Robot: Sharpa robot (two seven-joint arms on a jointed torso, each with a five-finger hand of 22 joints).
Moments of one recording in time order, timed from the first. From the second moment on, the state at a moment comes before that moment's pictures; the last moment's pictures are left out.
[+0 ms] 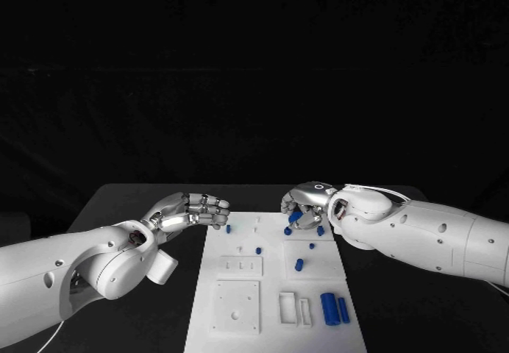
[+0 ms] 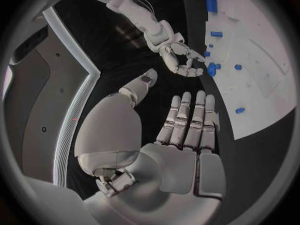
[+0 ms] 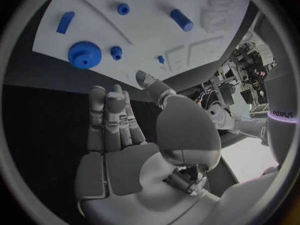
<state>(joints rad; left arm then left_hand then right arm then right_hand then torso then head) 1.37 -0.94 -0.21 1.64 -0.25 -0.22 0.28 1.11 -0.27 0.55 -0.17 0.09 0.67 0.12 0.31 0.43 0.92 0.15 0.06 0.09 0.73 0.22 0.32 0.46 0.04 0.49 0.11 0.45 1.19 1.35 -0.67 -0.17 1.26 -1.58 -0.23 0.01 1.15 -0.16 0.52 -0.29 0.23 0.84 0.17 0.35 0.39 1.13 0.12 0.06 0.11 1.33 0.00 1.03 0.90 0.22 0.94 0.00 1.47 0.28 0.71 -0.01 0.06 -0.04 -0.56</state>
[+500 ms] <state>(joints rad) 1.37 -0.95 -0.21 1.66 -0.25 -0.21 0.28 1.12 -0.24 0.54 -0.16 0.09 0.68 0.15 0.34 0.45 0.96 0.15 0.08 0.08 0.74 0.20 0.32 0.46 0.05 0.49 0.11 0.46 1.20 1.34 -0.66 -0.17 1.26 -1.64 -0.22 -0.02 1.16 -0.16 0.55 -0.29 0.18 0.87 0.17 0.35 0.39 1.15 0.11 0.07 0.11 1.33 0.00 1.04 0.89 0.22 0.94 0.00 1.47 0.28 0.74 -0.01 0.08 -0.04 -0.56</state>
